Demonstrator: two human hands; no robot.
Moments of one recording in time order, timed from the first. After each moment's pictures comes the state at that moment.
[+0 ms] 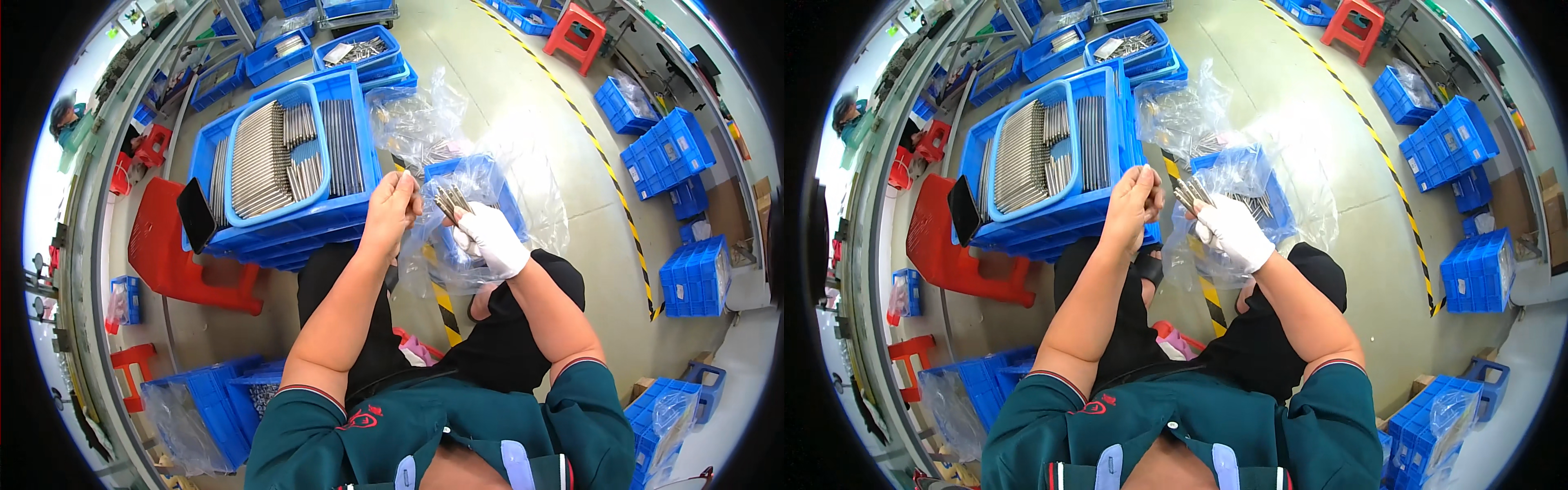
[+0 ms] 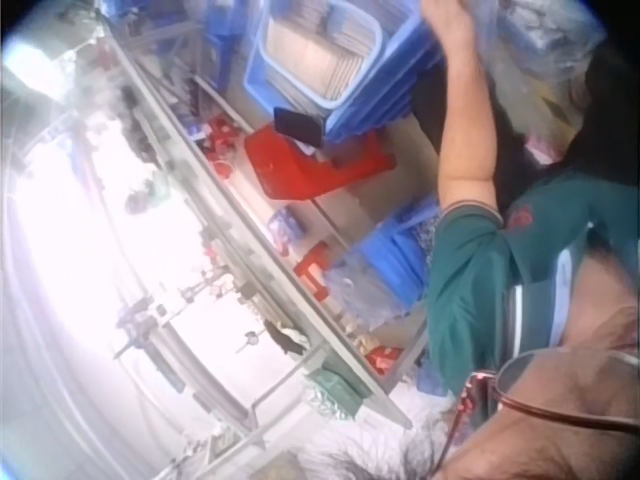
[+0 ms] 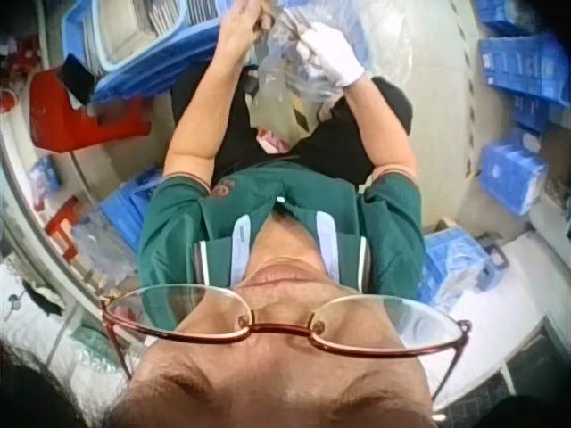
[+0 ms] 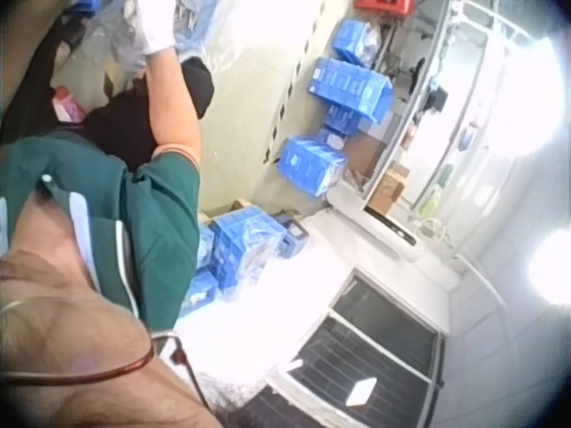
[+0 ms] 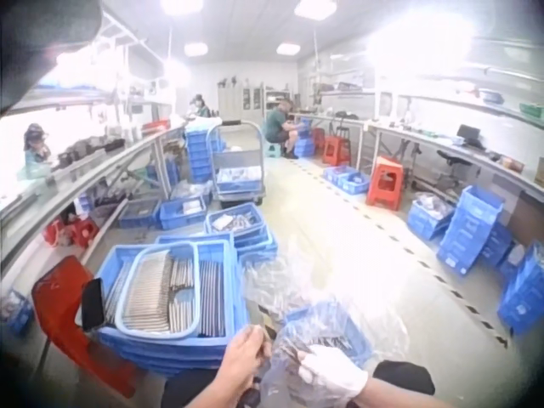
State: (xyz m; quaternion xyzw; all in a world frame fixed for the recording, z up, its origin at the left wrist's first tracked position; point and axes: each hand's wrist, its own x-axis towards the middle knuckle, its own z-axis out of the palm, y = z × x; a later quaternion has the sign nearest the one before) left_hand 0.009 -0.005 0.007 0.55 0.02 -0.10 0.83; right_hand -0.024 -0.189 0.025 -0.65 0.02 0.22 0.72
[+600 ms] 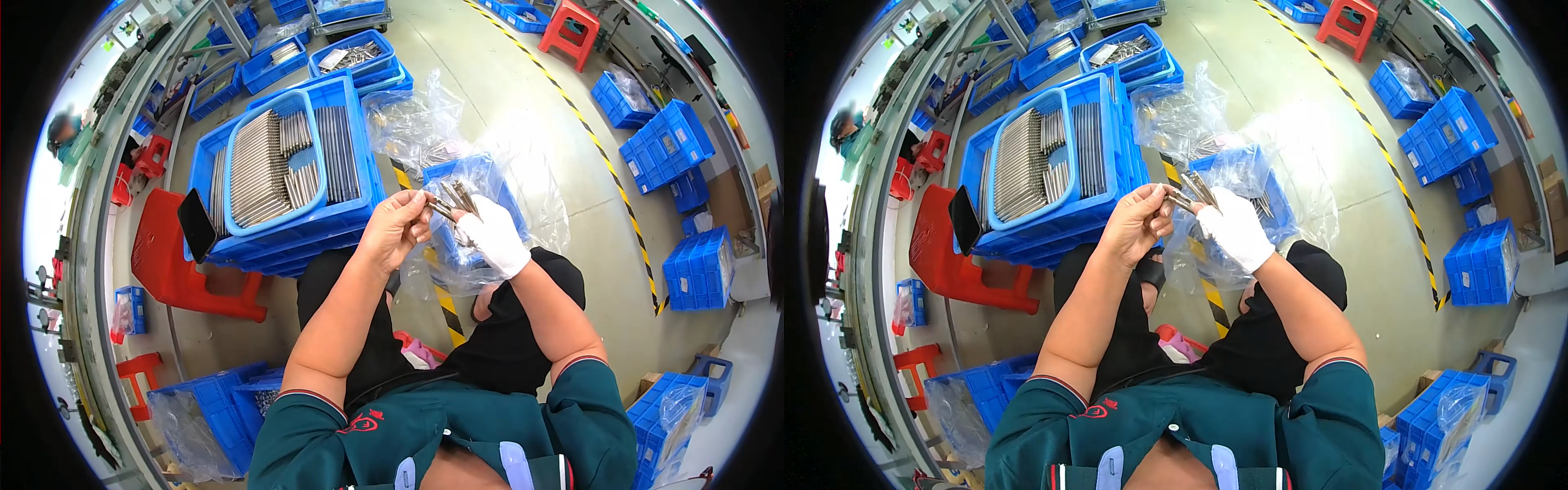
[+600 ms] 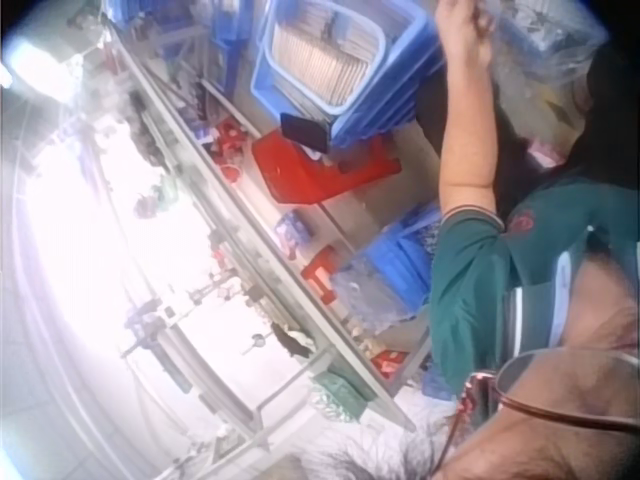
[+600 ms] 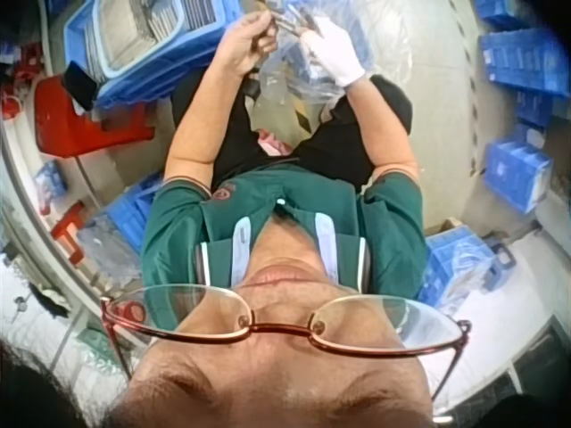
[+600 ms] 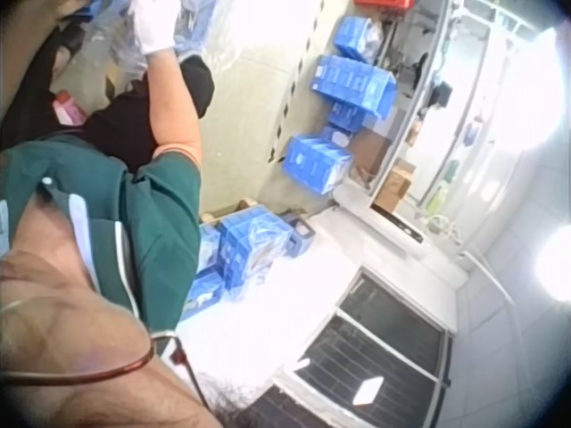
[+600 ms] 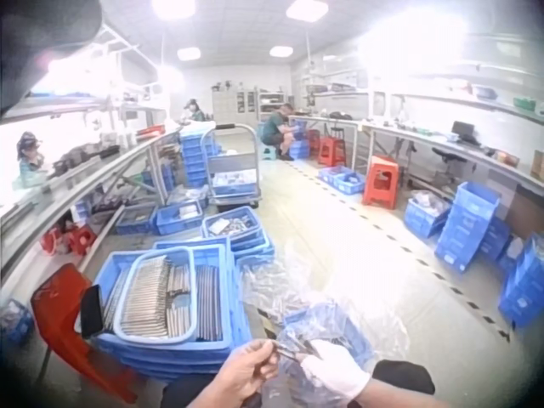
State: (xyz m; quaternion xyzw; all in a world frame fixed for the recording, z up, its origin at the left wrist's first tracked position) left_hand 0.005 -0.002 -0.001 0.34 -0.02 -0.26 0.90; right_hand -0.020 -0.193 0.014 -0.79 -0.04 0.06 0.61
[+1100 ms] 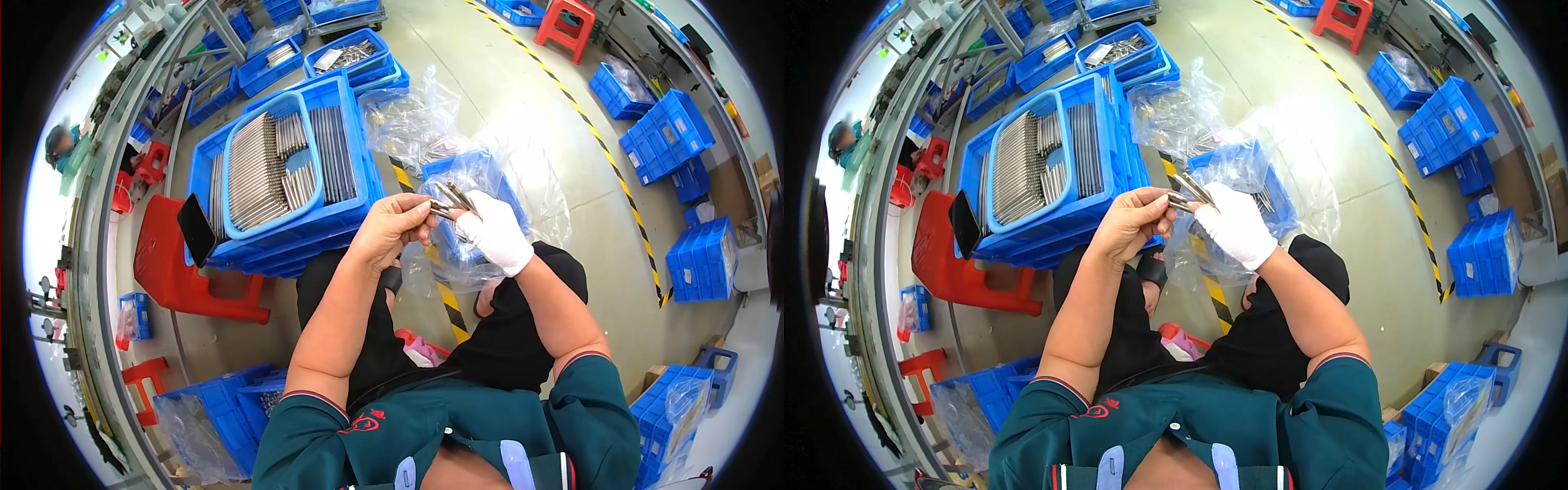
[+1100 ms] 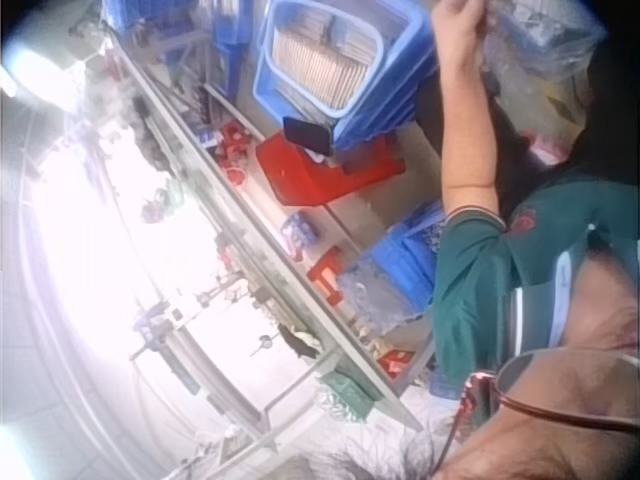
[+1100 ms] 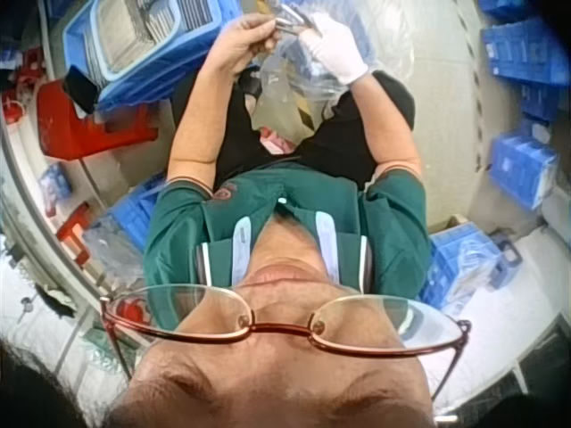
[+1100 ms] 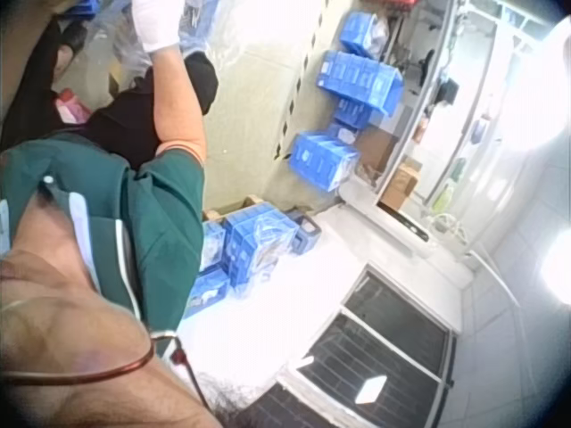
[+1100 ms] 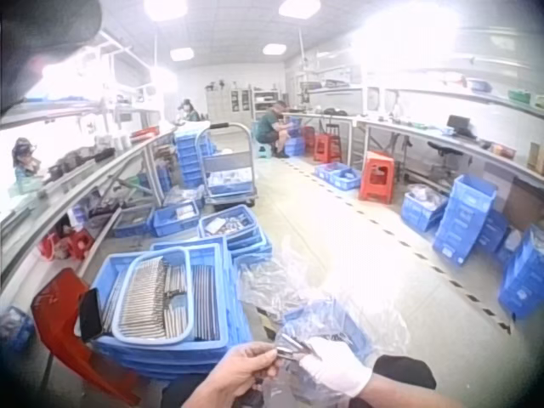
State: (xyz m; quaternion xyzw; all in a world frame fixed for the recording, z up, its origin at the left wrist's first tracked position) left_hand 0.002 0.005 0.010 0.48 -0.03 -0.28 0.83; right_hand -0.024 -0.195 0.027 -0.85 -0.10 0.00 0.52
